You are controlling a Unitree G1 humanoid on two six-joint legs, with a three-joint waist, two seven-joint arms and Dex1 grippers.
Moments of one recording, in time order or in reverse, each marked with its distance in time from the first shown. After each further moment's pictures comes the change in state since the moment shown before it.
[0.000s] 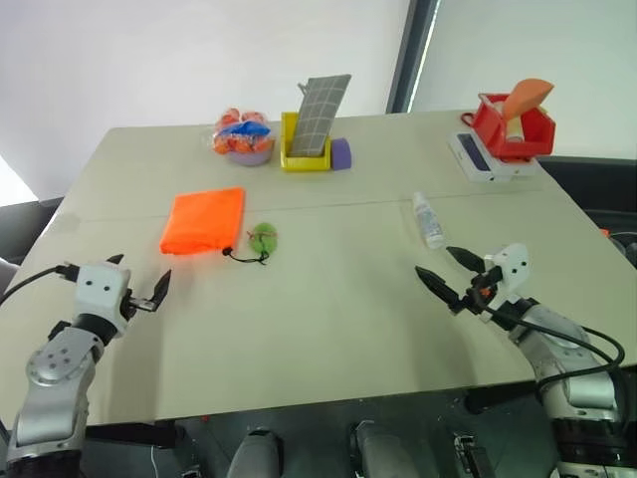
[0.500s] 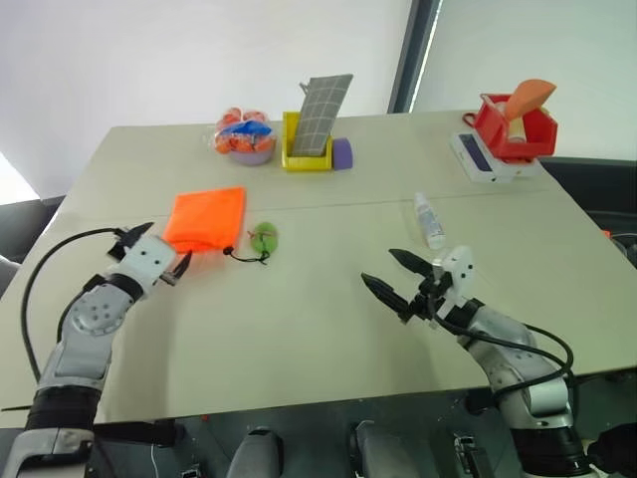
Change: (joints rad) left arm -0.278 0.069 -0.217 0.318 0.228 -0.196 0.005; right arm -0.011 0.113 0.133 -0.111 0.007 0.035 -0.039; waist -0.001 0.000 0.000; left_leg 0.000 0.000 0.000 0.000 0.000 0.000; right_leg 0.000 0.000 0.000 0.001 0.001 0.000
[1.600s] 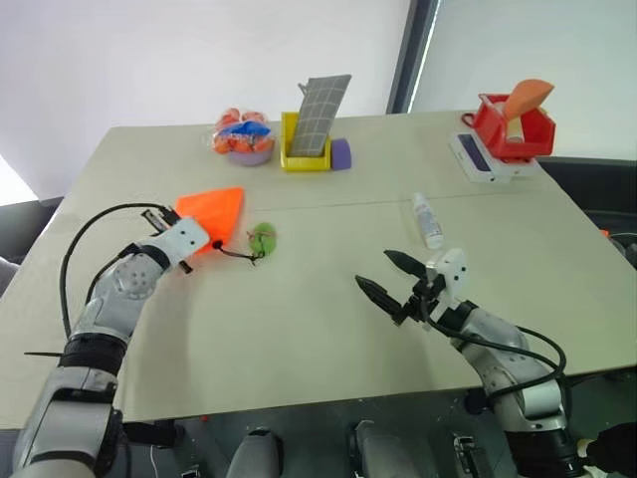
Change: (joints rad) left arm -0.197 -0.008 -0.139 0.176 0.121 -0.044 0.043; right arm 0.006 0.009 0.025 -0.011 -0.009 -0.007 -0.022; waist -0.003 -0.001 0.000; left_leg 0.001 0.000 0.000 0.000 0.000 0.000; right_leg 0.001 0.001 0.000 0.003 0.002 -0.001
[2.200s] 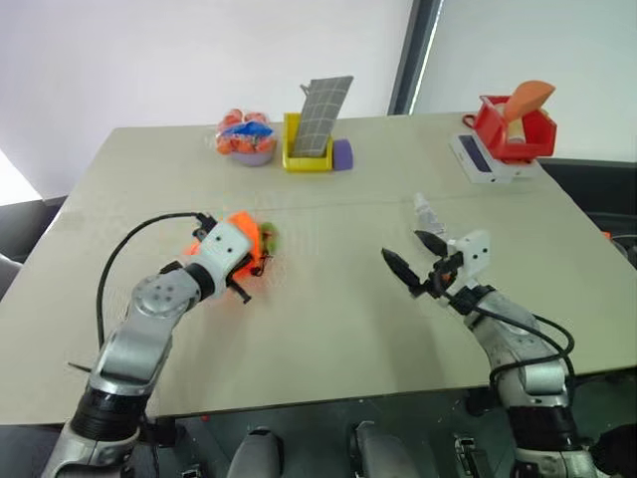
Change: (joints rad) left arm 0.112 -0.178 -0.016 -0.875 -0.328 0.890 -0.208; right arm -0.133 -0.002 -0.117 0.213 -0.068 -0.078 -0.118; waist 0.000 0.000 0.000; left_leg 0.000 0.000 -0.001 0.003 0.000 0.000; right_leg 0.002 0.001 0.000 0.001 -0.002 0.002
